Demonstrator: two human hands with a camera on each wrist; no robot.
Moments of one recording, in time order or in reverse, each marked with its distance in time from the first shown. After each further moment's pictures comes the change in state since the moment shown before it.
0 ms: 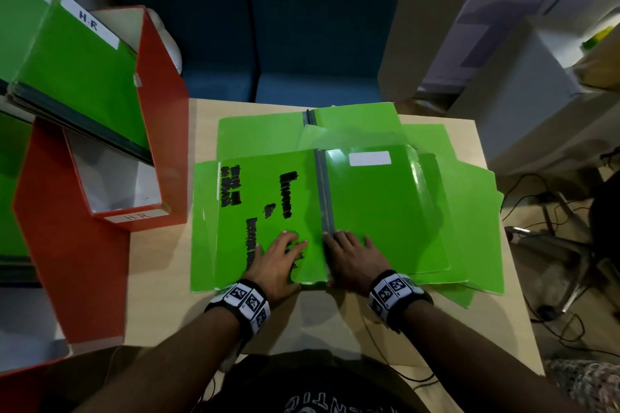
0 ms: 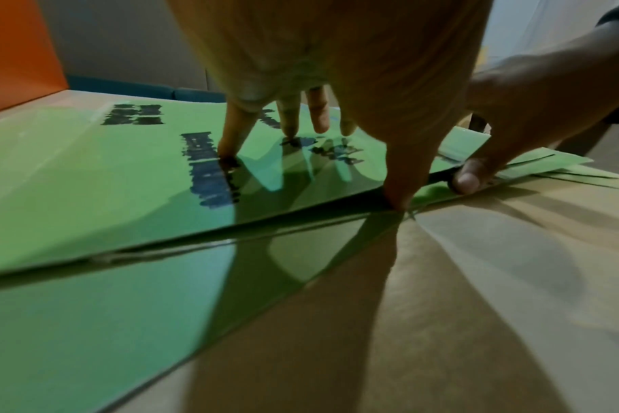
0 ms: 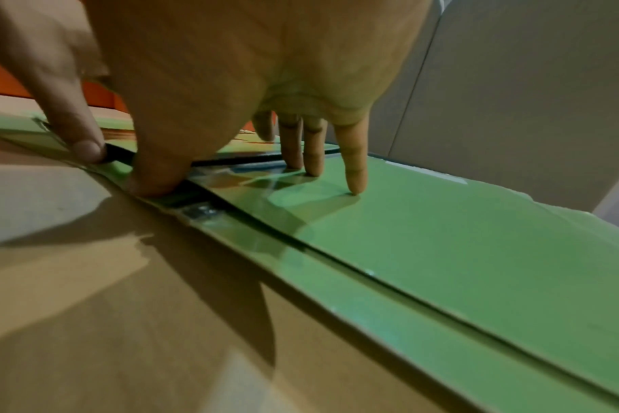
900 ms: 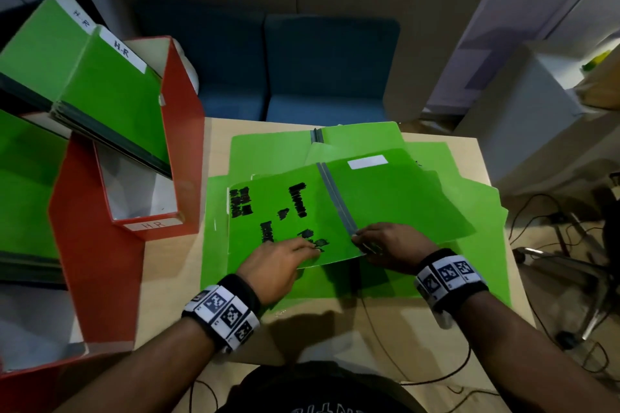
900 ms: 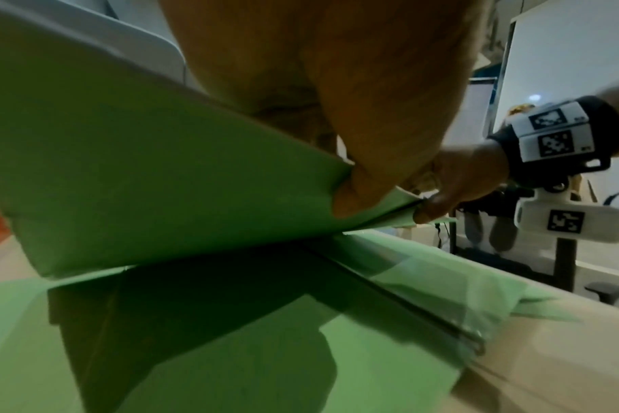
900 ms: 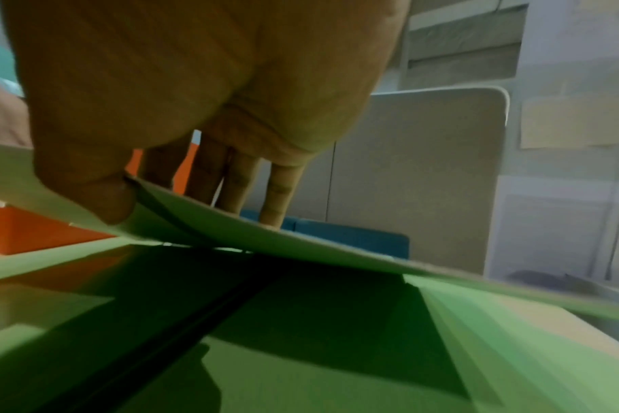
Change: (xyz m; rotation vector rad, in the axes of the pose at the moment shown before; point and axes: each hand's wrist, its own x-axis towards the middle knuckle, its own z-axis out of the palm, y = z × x) left_hand -0.044 0.013 -0.070 0.032 0.235 0.239; right_hand -0.034 0.059 -0.088 0.236 0.147 -0.161
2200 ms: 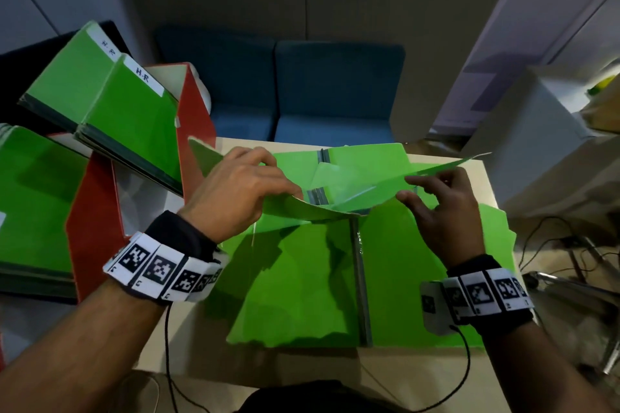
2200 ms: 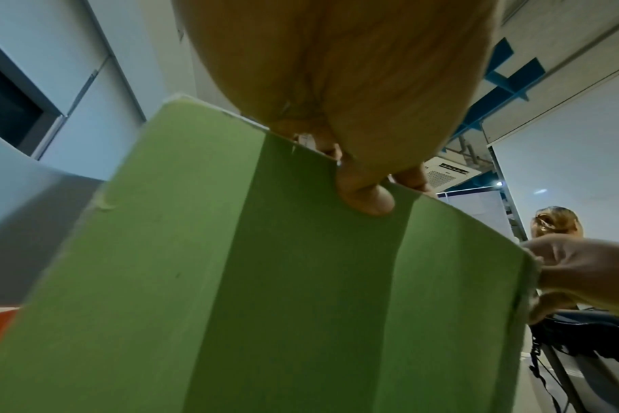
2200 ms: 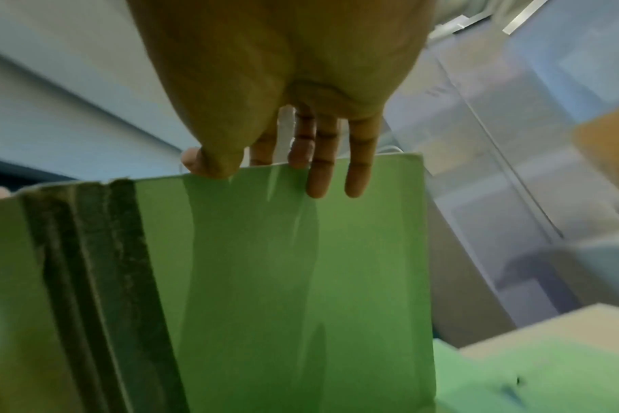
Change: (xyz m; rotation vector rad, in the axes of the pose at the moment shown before) left_hand -0.002 -0.023 -0.161 0.261 0.570 0.254; right_hand -0.018 -0.022 -0.088 0.258 0.971 0.300
